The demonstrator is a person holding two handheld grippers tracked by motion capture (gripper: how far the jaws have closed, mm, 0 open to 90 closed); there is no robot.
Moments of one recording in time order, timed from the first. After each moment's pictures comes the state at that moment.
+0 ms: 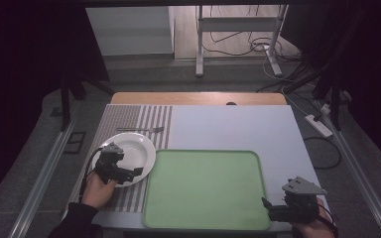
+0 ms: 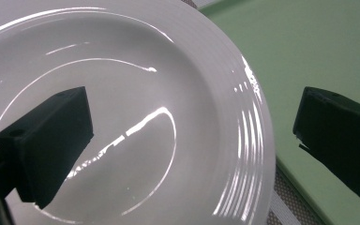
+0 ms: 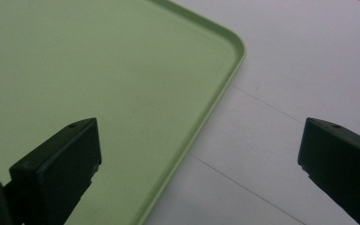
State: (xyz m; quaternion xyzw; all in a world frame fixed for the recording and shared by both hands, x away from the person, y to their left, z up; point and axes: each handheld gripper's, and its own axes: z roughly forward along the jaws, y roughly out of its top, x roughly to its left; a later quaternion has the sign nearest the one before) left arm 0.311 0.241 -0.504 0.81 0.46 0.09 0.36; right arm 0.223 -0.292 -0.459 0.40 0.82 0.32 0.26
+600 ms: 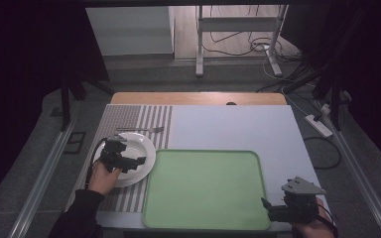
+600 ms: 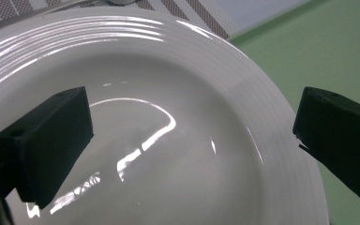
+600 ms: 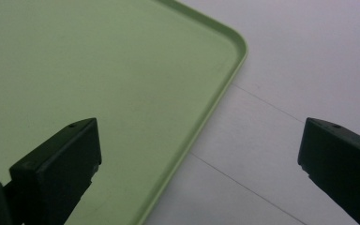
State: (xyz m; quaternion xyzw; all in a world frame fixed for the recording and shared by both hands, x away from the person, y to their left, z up) left arm 0.347 0.240 -0.505 0.80 0.47 0.10 0.35; right arm 0.223 -0.292 -0.459 0.40 0.82 0.31 0.26
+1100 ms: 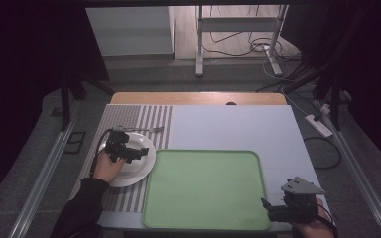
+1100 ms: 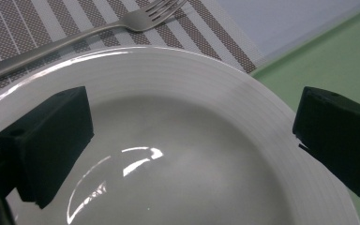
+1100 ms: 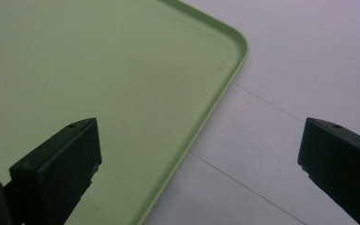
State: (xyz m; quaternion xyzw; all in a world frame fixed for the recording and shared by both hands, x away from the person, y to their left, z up) left arm 0.379 0.235 -0.502 0.80 0.48 0.11 0.34; right arm 0.223 -0.291 -0.459 0.40 0.82 0.31 0.26
